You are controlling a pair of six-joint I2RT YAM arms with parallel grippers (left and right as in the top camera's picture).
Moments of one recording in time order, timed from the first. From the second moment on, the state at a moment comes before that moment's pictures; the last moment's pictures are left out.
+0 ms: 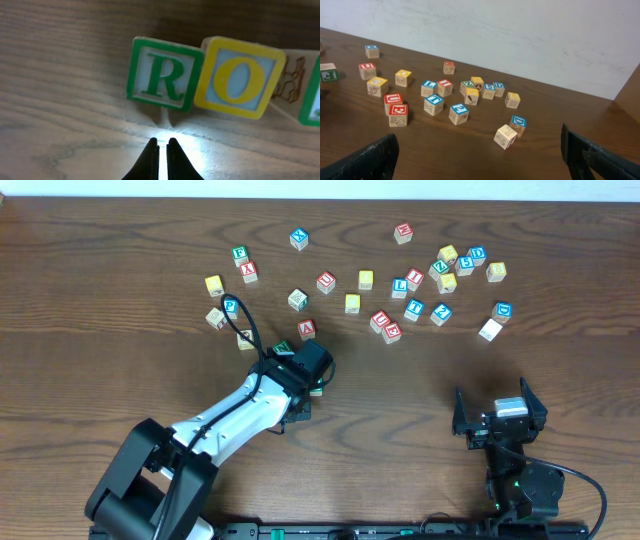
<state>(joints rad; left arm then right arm) -0.63 1.66 0.91 -0.74 -0.19 -0.70 -0.02 0.01 0.01 -0.06 -0.09 -0.21</state>
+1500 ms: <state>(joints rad) -0.63 1.66 0.91 -0.65 -0.21 -0.70 -0.02 0.01 0.01 -0.06 -0.09 -0.21</state>
